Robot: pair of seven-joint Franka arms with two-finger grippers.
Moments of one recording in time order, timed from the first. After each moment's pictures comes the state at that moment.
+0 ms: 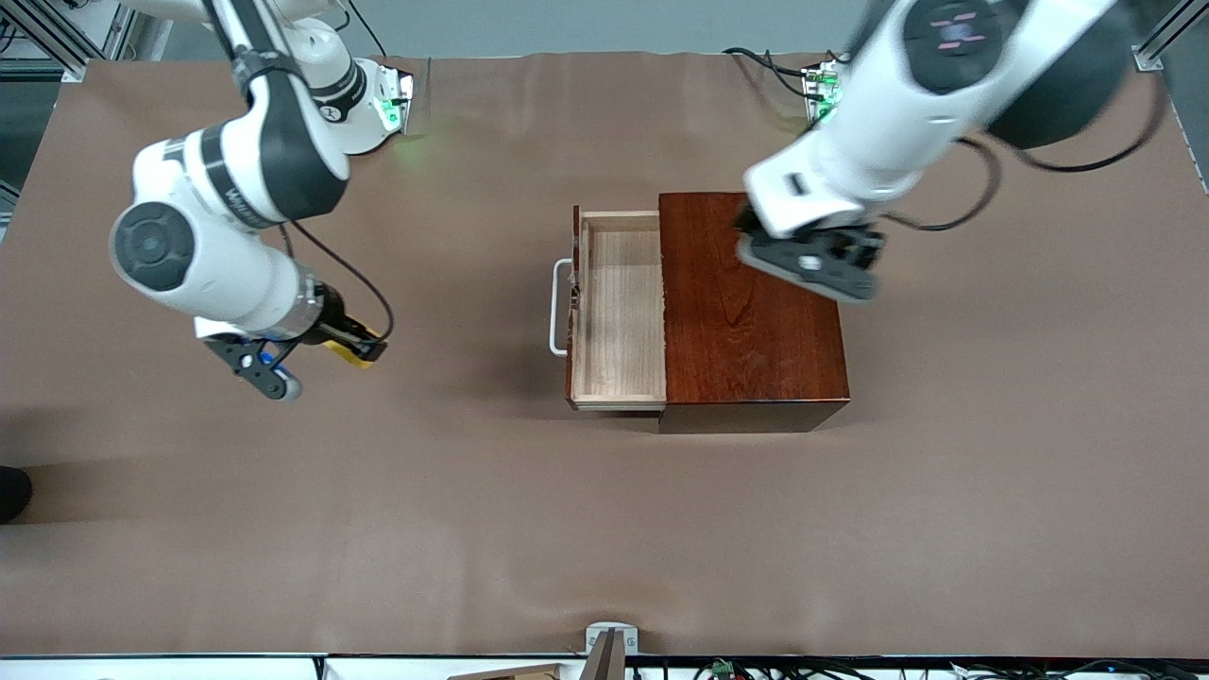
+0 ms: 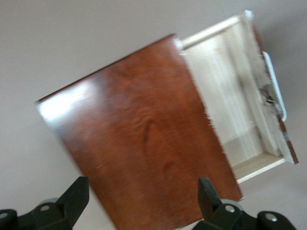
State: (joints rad) left arm -0.37 0.24 -0.23 -1.44 -0.01 1.65 -0.12; right arm 0.34 0.26 -0.09 -1.66 0.13 1.78 0.81
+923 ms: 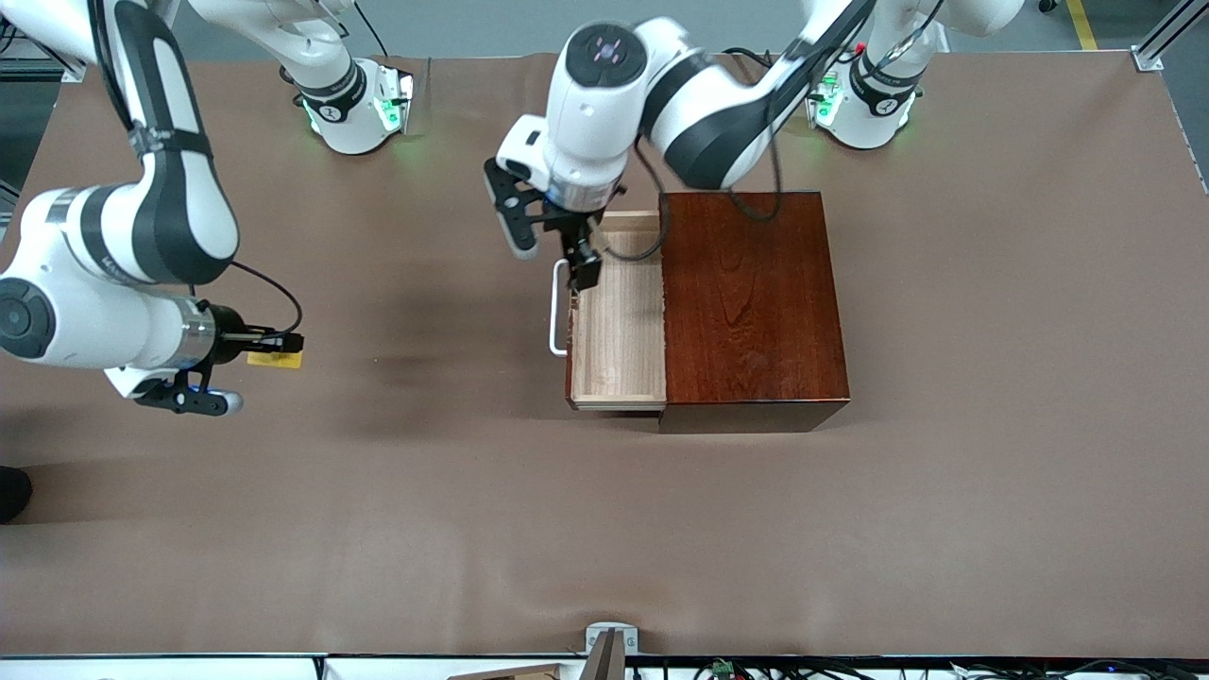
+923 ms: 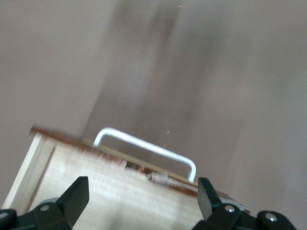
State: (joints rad) left arm -0.71 0.55 -0.23 -1.32 0.01 2.06 0.38; right arm 0.11 0.33 -0.09 -1.70 0.13 1.76 0.06
